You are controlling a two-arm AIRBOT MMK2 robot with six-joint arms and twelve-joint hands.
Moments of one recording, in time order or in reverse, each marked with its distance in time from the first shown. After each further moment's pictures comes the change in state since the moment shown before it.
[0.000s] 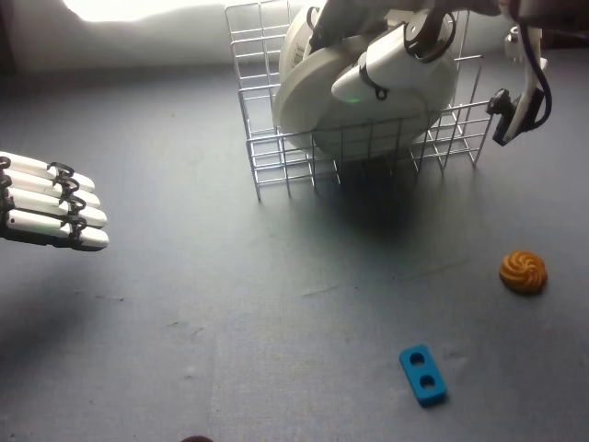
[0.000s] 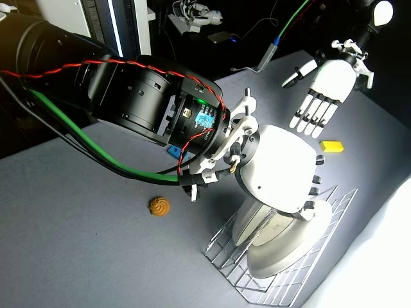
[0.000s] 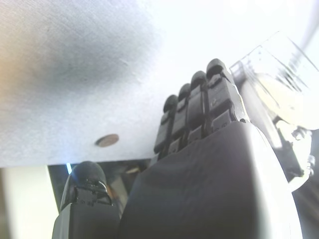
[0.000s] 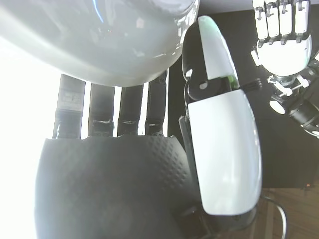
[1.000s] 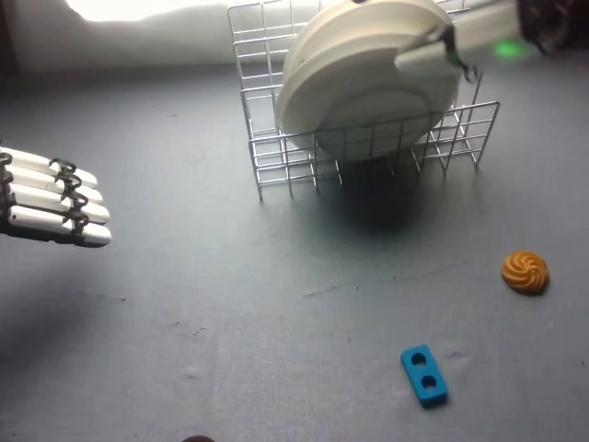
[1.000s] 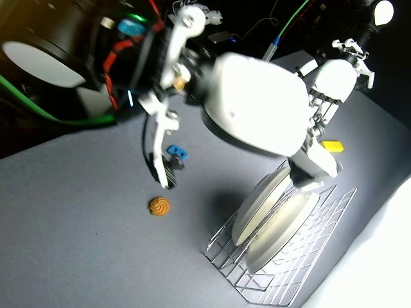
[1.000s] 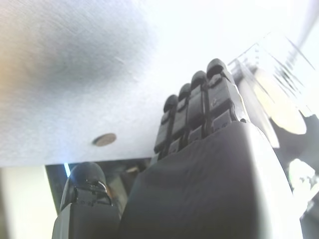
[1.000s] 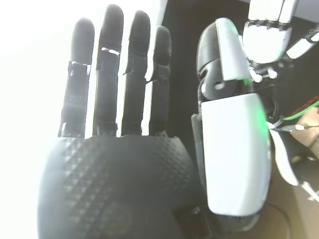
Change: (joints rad) left arm -0.047 0.007 -0.012 0.002 -0.014 -0.009; right arm 0.056 0.347 -0.384 -0.215 0.152 -0.117
